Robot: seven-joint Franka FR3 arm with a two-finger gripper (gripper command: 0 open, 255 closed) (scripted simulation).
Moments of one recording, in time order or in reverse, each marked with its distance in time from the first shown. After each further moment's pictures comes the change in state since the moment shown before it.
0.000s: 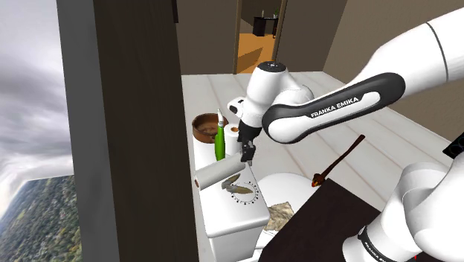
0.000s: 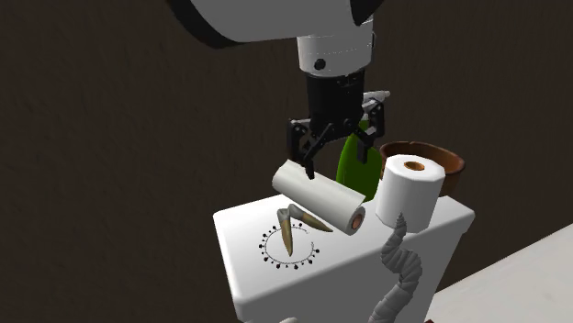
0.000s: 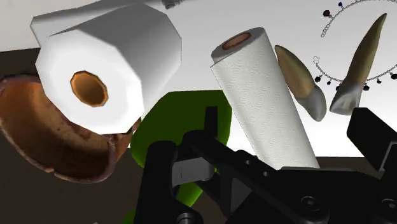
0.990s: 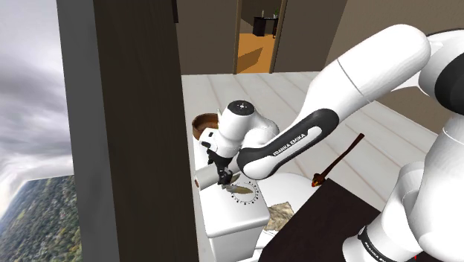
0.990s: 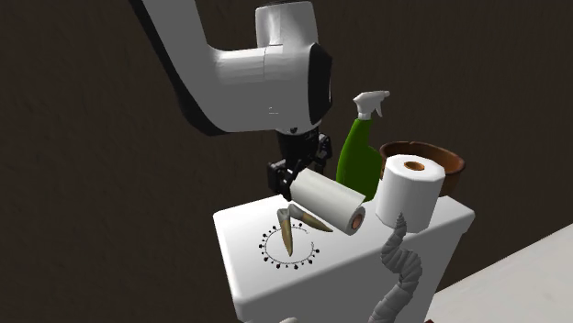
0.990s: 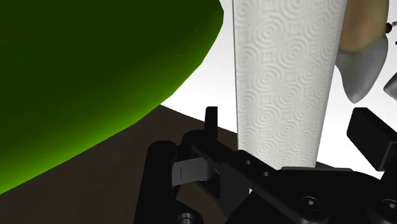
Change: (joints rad) arm 0.069 0.340 0.044 0.102 -0.095 0.307 -0.184
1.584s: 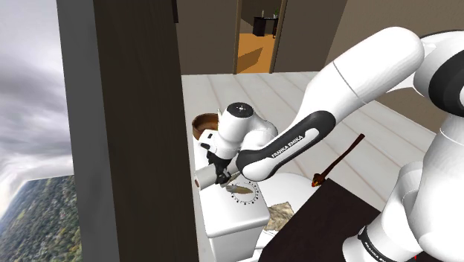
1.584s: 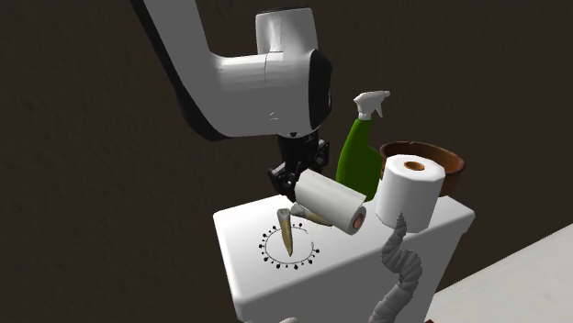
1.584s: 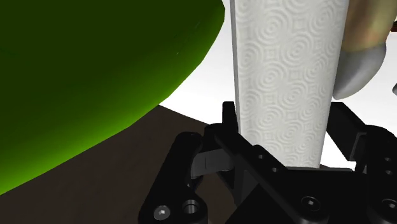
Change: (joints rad) arm 0.003 0.020 -0.003 0.006 -0.009 0.018 0.007
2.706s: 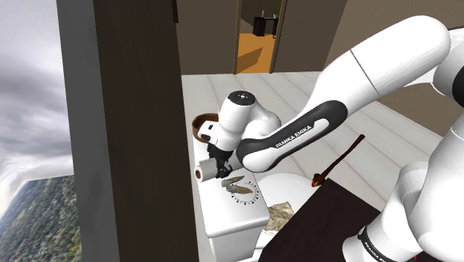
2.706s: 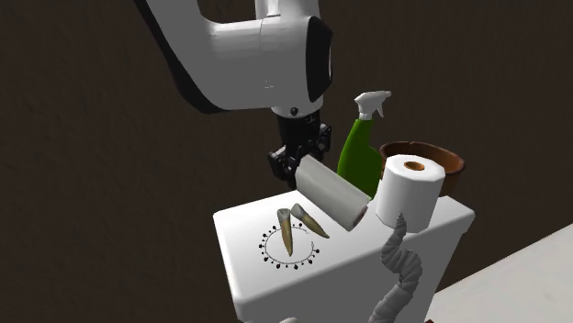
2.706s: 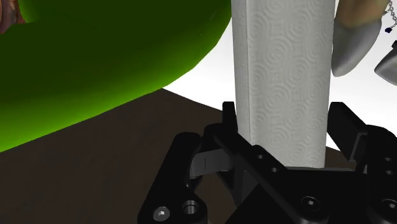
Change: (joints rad) arm -0.009 -0.074 0.013 0.009 0.040 -0.085 -0.035
